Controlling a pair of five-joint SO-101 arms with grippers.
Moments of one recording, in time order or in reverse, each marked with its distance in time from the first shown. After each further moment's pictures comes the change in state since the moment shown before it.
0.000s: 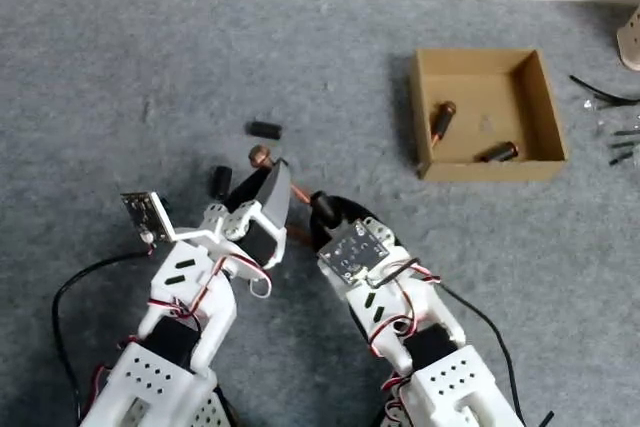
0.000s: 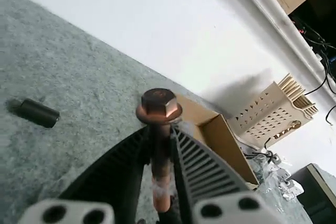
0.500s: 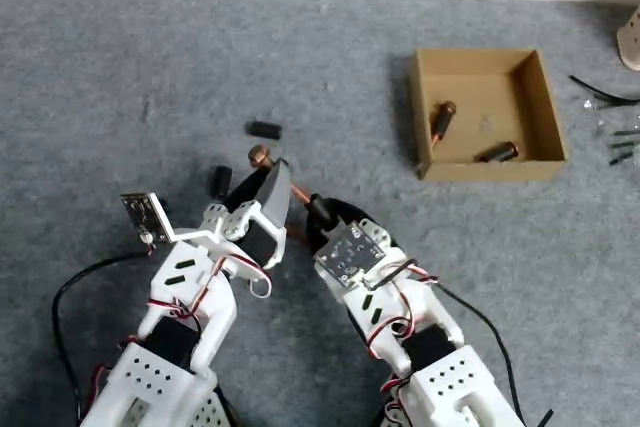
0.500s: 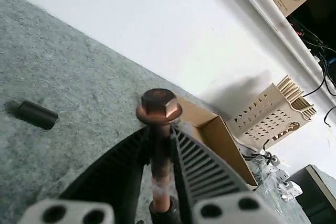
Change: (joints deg) left arm 0.7 0.0 0.0 0.0 0.0; right arm -1.3 0.0 0.0 0.0 0.1
